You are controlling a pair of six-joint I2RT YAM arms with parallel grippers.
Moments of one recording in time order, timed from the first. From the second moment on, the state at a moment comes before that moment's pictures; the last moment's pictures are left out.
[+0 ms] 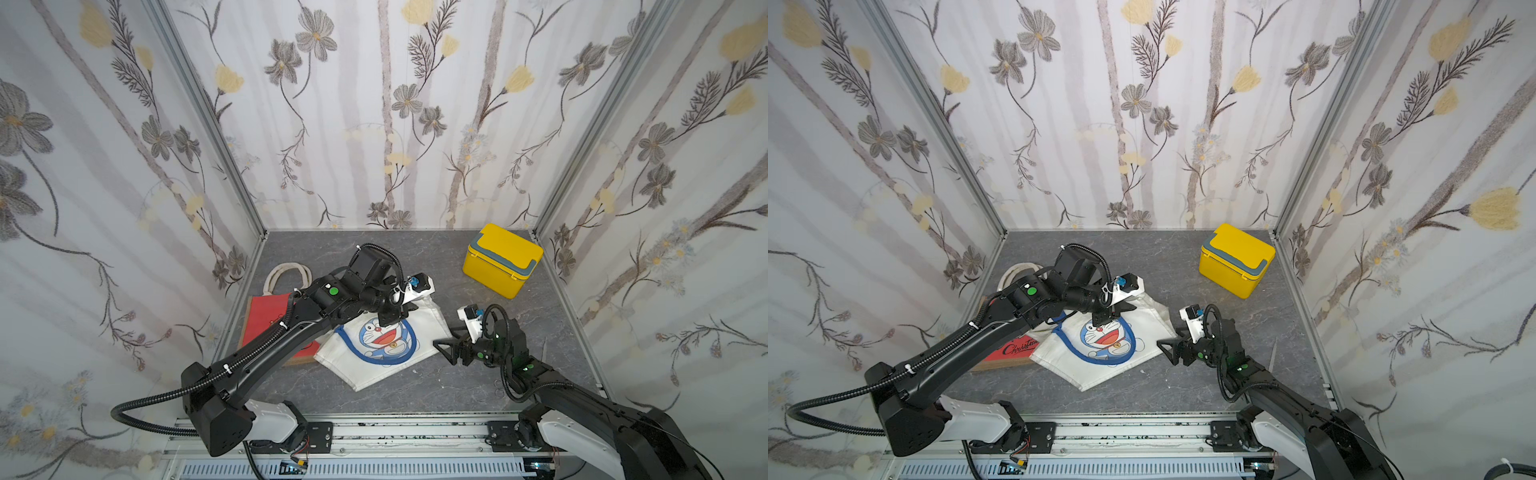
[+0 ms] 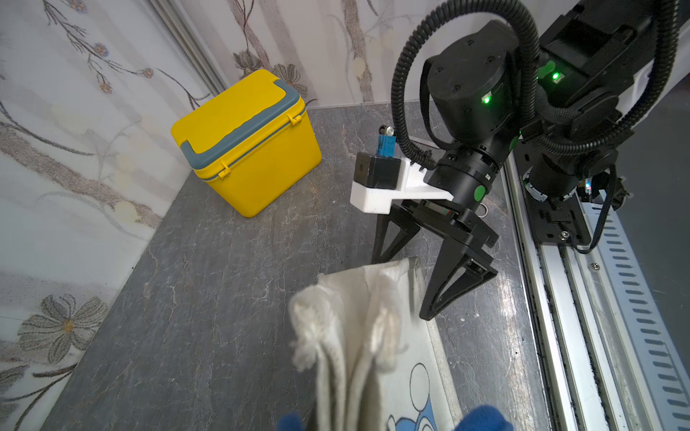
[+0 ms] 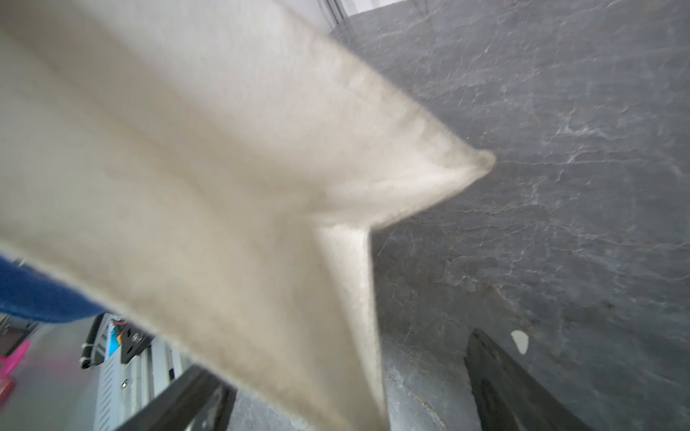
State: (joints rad) left arm -0.79 1.37 1.39 -0.76 0.39 0.59; right arm 0.49 1.00 0.22 0.34 -0.55 0.31
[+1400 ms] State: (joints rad) left arm -0.74 1.43 1.44 -0.78 0.50 0.59; right arm 0.30 0.81 0.23 0.46 -0.71 0.20
